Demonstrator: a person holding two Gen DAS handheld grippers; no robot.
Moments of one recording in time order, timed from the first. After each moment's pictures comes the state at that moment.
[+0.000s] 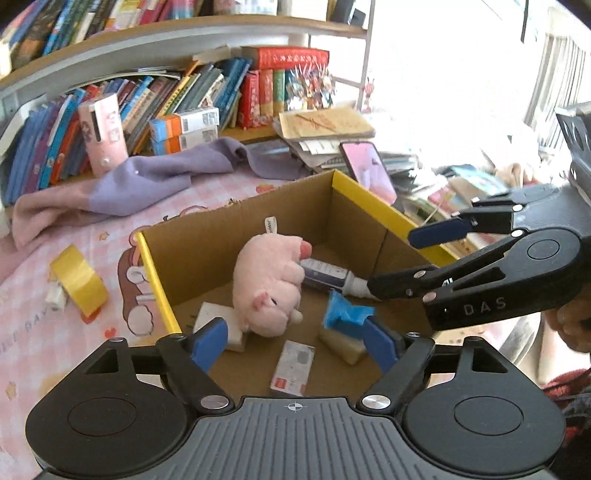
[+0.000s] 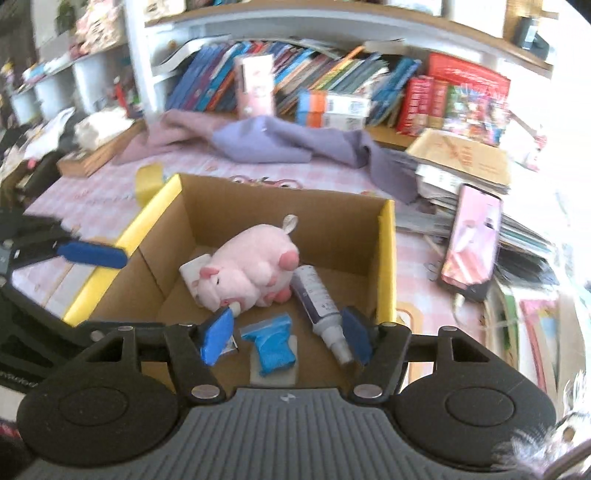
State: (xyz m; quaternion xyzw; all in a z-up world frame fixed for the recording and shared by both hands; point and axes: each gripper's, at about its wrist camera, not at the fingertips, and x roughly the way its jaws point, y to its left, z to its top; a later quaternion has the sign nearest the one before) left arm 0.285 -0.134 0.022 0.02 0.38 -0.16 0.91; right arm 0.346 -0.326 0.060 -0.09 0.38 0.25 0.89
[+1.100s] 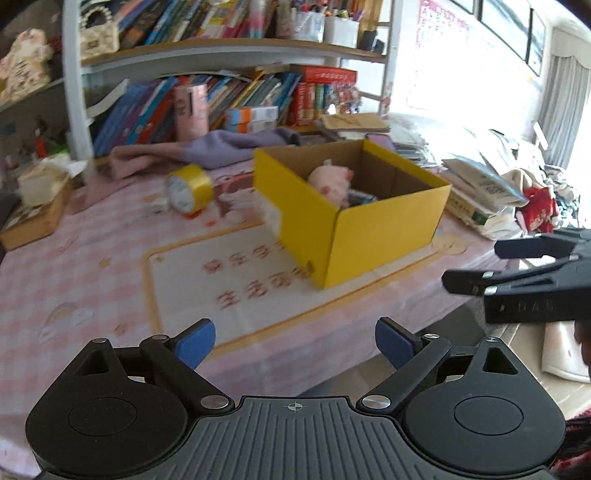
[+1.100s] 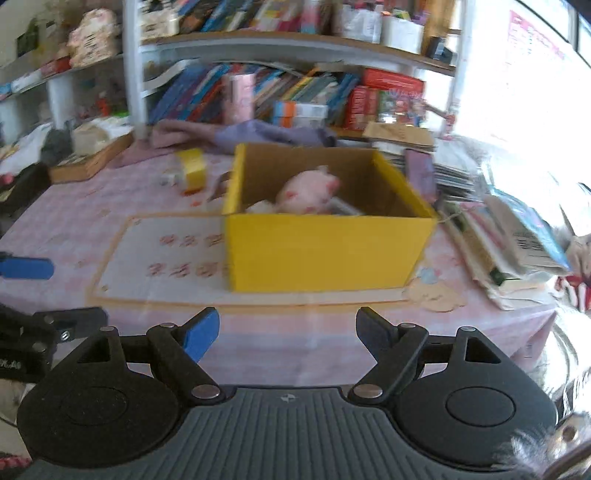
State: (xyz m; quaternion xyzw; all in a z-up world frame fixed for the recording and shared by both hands) left arm 0.079 -0.010 0.020 0.01 0.35 -0.12 0.93; right arm 0.098 -0.220 0.050 -0.08 0.34 0.12 0.93
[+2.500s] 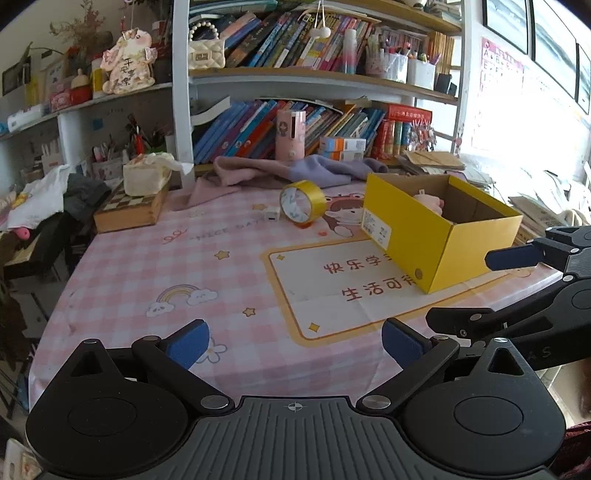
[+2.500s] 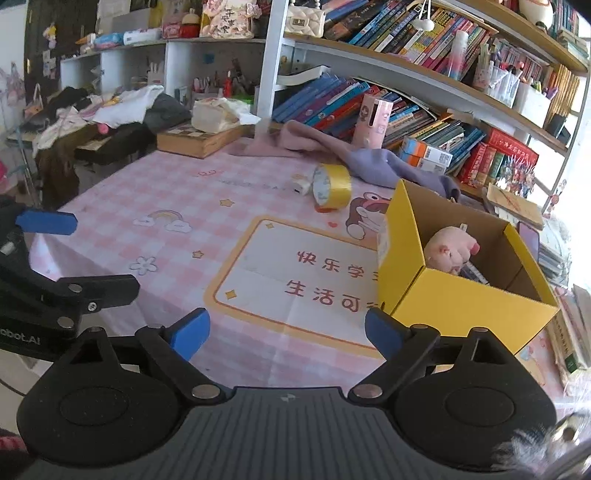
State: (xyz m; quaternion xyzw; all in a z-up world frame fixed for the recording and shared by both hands) left arm 0.036 0.090 0.018 0.00 0.30 -0.03 0.95; right arm 0.085 -0.090 0.046 -0.16 0.31 0.24 0.91
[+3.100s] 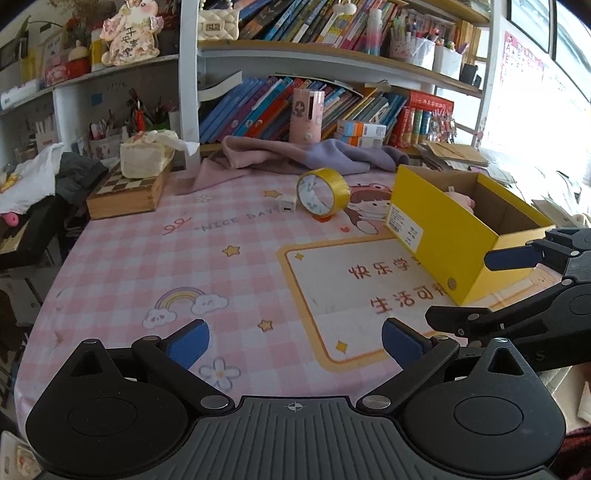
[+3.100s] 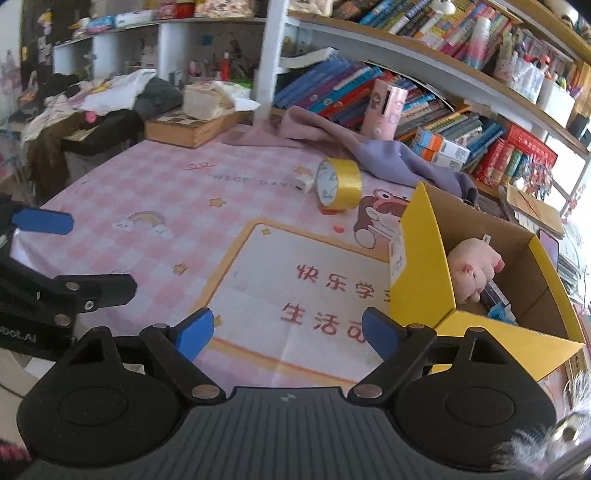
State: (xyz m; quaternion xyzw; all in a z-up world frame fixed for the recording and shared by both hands) left arm 0.104 0.117 0.006 -0.03 0.33 -0.02 0.94; right arm 0.159 -0.060 0.032 -0.16 0.33 0.24 0.90
